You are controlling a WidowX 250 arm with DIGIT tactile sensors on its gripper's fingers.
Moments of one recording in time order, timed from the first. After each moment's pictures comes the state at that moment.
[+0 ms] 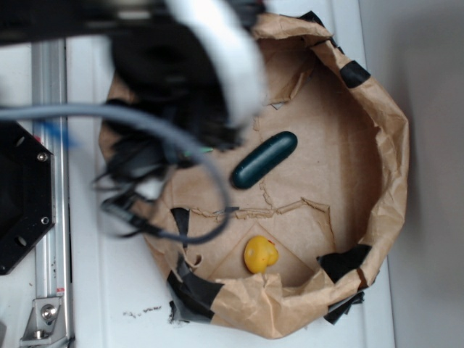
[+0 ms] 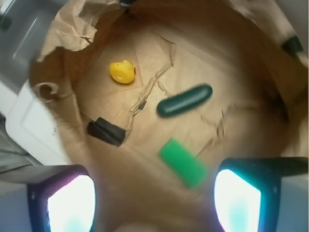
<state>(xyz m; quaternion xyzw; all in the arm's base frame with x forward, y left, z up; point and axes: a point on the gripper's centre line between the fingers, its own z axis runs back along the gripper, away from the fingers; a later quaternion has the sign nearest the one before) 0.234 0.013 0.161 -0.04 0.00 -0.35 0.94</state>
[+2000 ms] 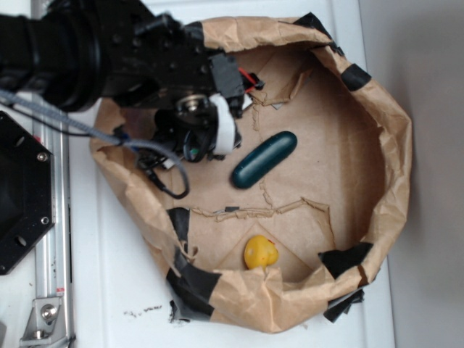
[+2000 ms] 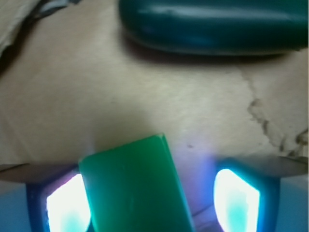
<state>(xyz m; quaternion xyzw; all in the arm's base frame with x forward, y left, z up) 0.236 0.060 0.011 0.04 -0.03 -0.46 0.89</state>
